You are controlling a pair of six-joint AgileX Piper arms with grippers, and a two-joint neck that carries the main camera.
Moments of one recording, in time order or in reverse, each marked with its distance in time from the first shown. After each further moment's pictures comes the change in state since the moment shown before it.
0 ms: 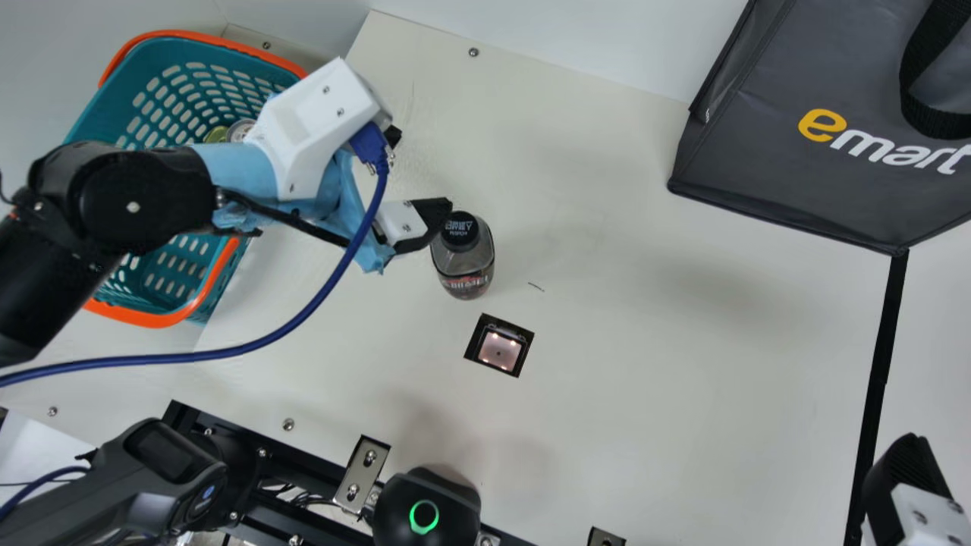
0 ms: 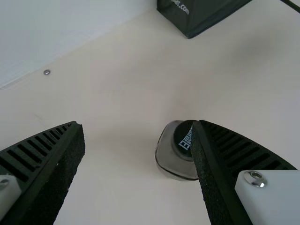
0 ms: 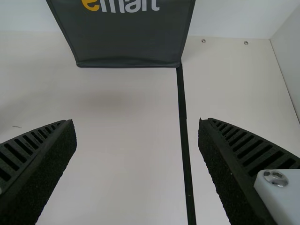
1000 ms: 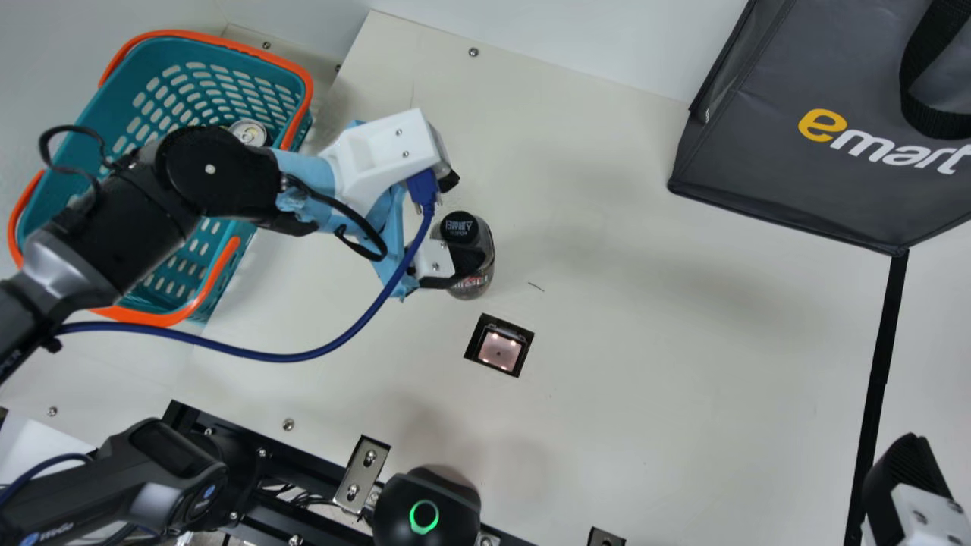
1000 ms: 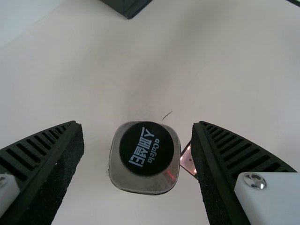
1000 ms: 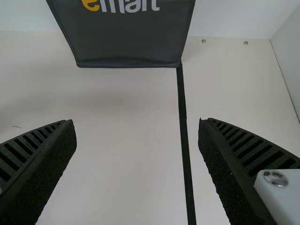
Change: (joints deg) left arm -0.1 10.4 1.0 -16.7 4.0 25.0; right arm 0.0 0.0 0.0 0.0 0.0 0.0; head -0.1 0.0
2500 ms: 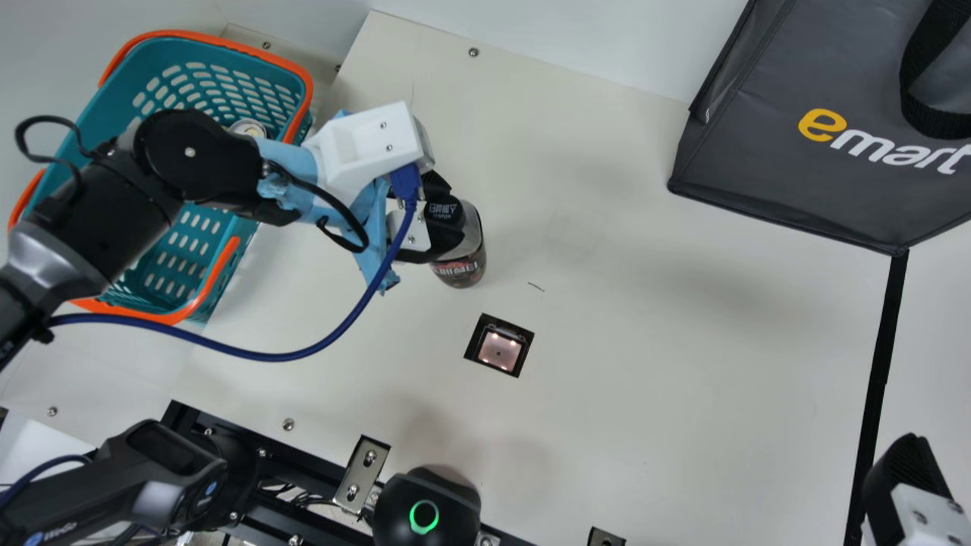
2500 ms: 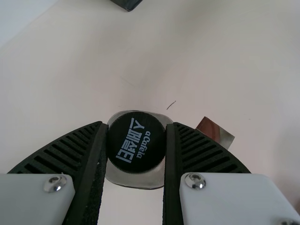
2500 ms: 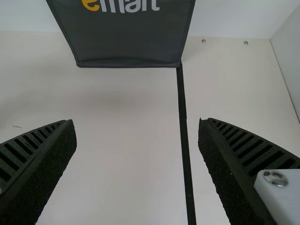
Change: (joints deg) left arm 3.4 0.0 -0.2 -0.3 3.5 5.1; right arm 0.0 0.0 0.0 0.0 0.0 0.0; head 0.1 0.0
